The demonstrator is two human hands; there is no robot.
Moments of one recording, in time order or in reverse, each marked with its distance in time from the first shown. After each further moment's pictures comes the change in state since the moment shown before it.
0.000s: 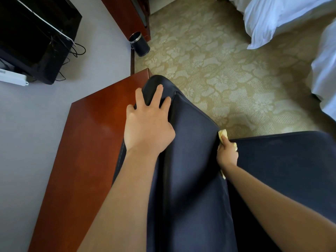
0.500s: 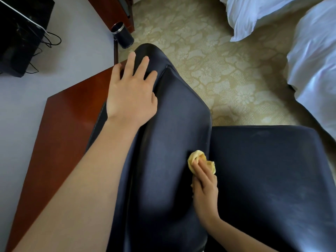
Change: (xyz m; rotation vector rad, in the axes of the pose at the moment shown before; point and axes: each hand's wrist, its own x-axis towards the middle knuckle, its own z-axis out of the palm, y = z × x) left_hand 0.035 0.012 -0.006 -0.029 0.180 0.113; right_hand -0.137 0.049 -0.014 0.319 0.031 -0.331
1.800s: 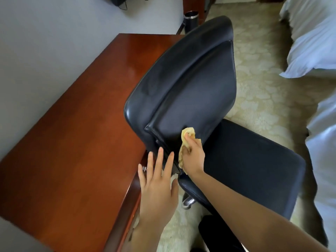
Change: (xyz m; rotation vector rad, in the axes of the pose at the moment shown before) left_hand -0.377 0.217 -0.053 -0.730 -0.183 -0.765; right_hand -0.102 -0.017 -0.063 -0.296 -0.589 -0.125
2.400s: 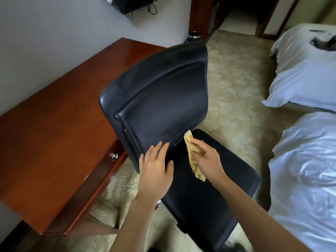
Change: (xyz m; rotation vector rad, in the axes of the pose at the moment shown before) left_hand -0.017 0.128 0.005 -0.338 0.074 -0.166; right_hand -0.045 -0.017 -0.199 -0.075 -0.244 -0.068
